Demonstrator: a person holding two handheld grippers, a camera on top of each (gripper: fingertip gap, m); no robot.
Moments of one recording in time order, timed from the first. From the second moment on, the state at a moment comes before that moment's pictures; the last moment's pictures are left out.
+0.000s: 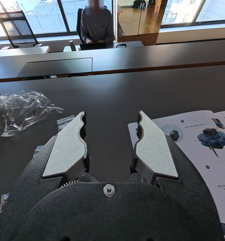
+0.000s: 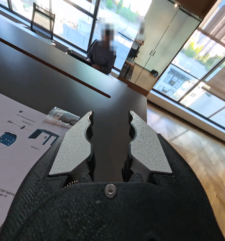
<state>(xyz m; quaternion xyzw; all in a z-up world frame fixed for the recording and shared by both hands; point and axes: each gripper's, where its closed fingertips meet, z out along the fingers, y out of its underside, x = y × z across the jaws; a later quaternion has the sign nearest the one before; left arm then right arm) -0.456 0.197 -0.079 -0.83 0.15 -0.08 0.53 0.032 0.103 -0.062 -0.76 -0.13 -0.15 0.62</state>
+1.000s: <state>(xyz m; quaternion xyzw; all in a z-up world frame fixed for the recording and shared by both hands) -0.440 0.195 -0.090 -0.83 0.15 -0.12 0.52 0.030 0.104 -0.059 -0.71 -0.06 0.04 0.70</state>
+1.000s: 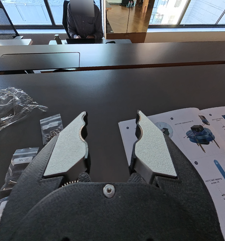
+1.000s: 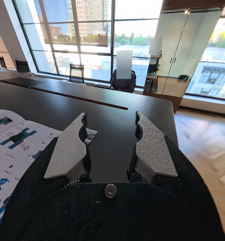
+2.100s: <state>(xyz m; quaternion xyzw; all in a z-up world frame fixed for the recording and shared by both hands) -0.399 0.180 -0.086 -0.82 0.20 -0.18 0.51 -0.117 -0.027 -0.125 -0.73 -0.50 0.36 0.29</state>
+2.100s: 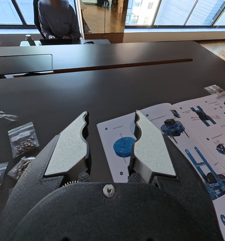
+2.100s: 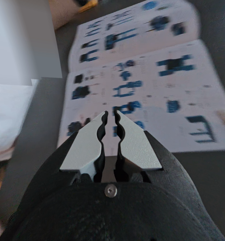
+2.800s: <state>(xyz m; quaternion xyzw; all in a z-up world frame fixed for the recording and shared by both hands) -0.722 0.036 0.009 -0.71 0.14 -0.18 0.67 -0.314 -0.011 -0.032 -0.72 -0.31 0.21 0.58</state>
